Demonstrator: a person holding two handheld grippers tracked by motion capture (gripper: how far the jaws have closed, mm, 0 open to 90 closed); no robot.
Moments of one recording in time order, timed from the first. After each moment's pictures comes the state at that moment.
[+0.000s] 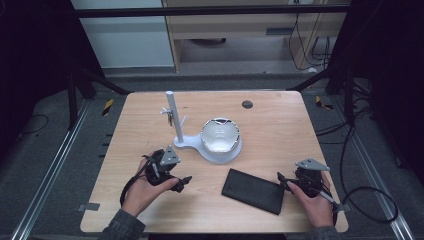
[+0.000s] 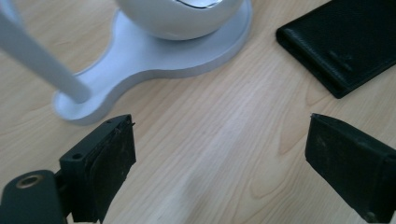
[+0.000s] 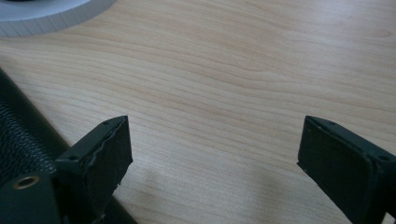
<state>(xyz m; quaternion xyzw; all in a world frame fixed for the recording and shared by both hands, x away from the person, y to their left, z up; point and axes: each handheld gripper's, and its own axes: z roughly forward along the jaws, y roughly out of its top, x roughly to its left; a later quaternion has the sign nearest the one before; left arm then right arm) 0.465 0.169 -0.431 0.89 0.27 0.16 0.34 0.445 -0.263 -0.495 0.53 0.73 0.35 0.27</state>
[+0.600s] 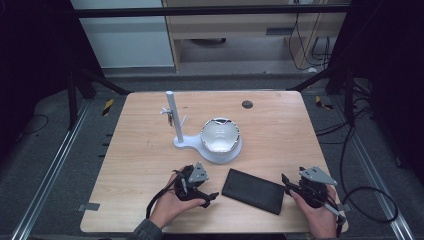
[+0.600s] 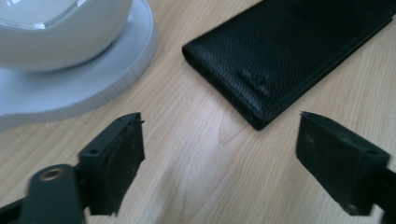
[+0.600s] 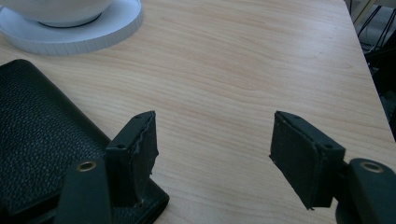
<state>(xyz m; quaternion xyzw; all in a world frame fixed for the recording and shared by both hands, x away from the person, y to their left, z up) 0.443 0.107 -0.469 0.89 0.21 0.13 0.38 0.410 -0.259 -0.480 0.50 0.71 0.37 0.32</state>
